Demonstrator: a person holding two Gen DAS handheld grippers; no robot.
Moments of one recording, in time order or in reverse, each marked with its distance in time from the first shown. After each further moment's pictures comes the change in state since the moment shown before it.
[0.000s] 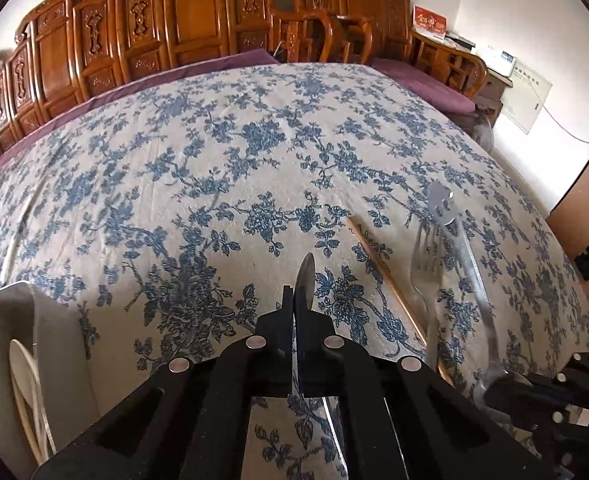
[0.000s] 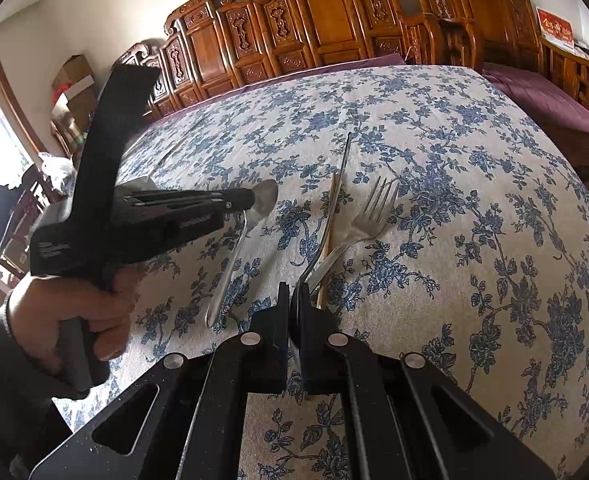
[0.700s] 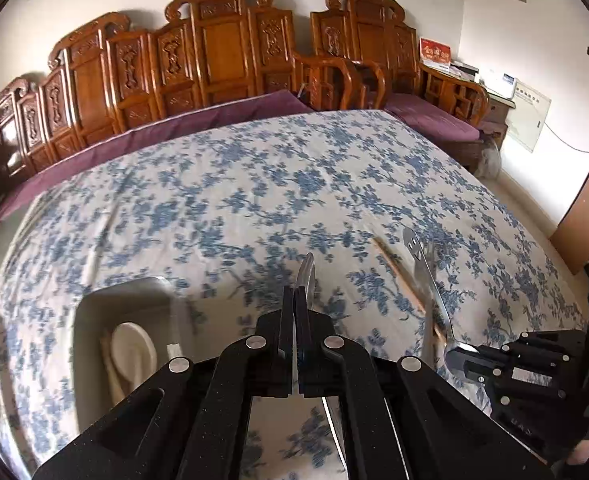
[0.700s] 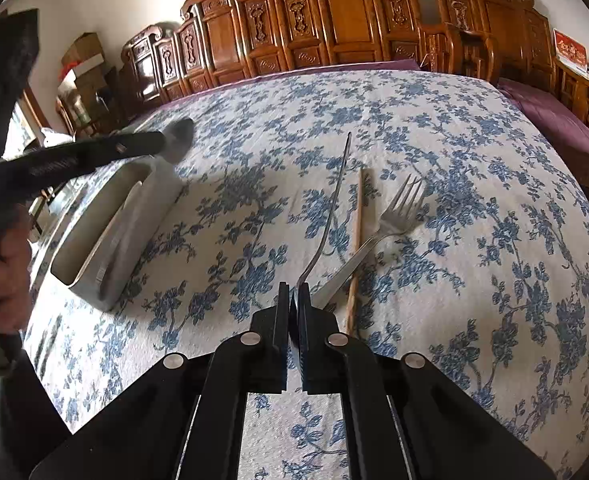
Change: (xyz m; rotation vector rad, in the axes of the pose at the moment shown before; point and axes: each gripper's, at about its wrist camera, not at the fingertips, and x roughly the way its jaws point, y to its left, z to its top) left arm -0.104 0.033 -0.015 0.009 -0.116 0.081; right arm 0.005 0.030 -0.008 -0.078 0.020 -0.017
